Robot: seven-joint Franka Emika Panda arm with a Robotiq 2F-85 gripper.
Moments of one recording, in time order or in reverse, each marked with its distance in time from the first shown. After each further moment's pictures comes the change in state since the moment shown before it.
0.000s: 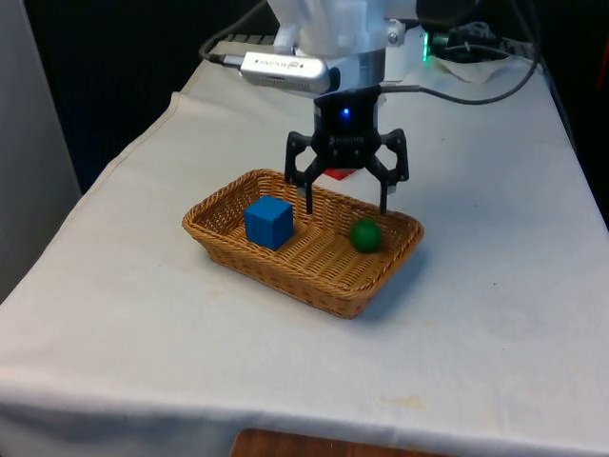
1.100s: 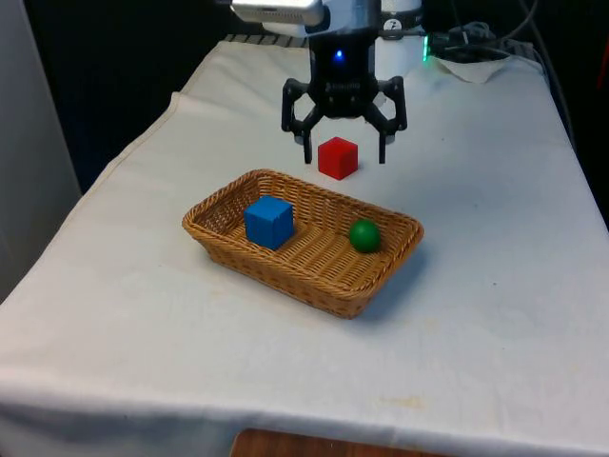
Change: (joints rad) arm 0.014 -0.165 -0.026 -0.106 -0.035 -0.080 0.092
